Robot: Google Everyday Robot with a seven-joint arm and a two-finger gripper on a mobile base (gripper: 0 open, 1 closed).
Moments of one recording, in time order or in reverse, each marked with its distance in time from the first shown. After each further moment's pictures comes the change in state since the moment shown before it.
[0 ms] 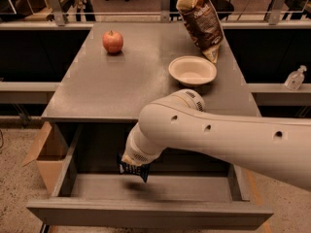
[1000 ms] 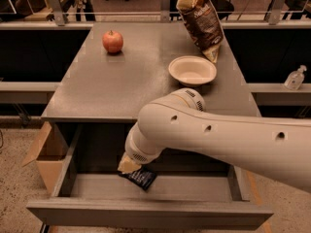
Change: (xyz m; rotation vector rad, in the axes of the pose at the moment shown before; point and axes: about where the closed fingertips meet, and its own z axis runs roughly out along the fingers) arm -0.002 0.001 -0.004 0.008 -0.001 -0.007
